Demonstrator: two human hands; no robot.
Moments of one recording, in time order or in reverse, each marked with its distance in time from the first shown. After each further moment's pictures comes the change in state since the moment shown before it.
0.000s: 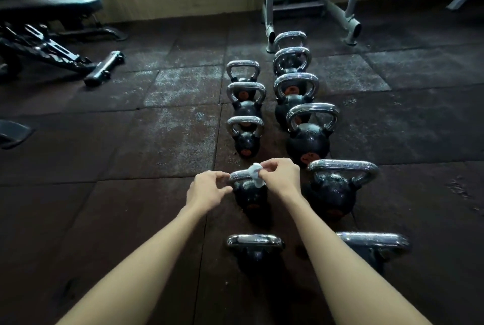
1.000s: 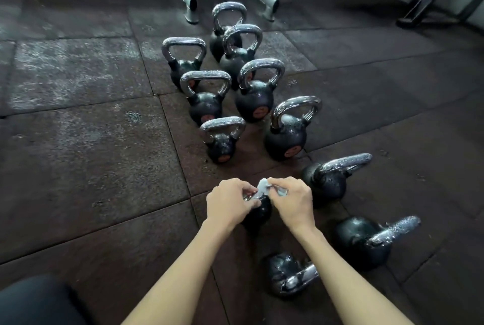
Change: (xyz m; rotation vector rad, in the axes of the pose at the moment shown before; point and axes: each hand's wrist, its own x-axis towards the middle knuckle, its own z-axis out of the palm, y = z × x) left_hand 0.122 -0.029 0.019 -0.106 -0.332 0.418; right_hand 0.029 0.015 0.105 -0.432 0.496 -0.005
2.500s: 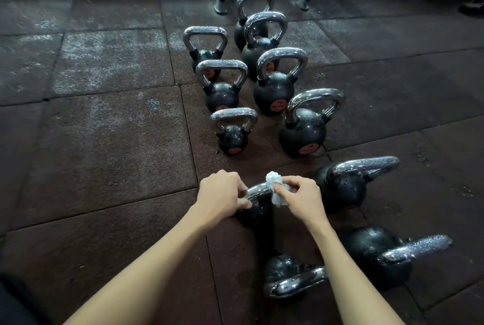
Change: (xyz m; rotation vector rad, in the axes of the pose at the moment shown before) left_hand 0.003 0.005 -0.014 0.360 -0.095 0.013; right_hand 0.024 0.048 0.002 0.368 -0.327 0.189
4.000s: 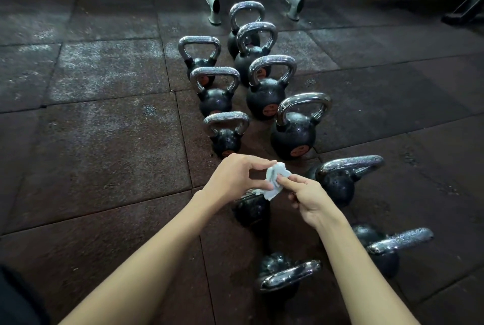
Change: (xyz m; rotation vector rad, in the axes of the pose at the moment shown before) left_hand 0.021 0.031 -0.009 -0.512 0.177 0.457; right_hand -0.010 -0.029 -0.035 0.539 -0.130 0.433
